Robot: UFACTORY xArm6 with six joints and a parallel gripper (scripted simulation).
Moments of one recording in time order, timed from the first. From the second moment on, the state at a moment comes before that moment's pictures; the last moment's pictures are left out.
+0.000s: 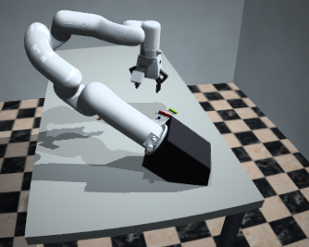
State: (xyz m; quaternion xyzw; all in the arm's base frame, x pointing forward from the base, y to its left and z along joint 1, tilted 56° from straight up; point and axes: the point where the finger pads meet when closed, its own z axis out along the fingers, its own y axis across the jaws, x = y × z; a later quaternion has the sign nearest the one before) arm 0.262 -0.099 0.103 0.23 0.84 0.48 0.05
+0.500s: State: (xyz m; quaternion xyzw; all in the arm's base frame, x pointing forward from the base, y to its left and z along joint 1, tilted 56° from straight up) arm 0.262 -0.089 0.021 0.10 0.87 0.47 0.12
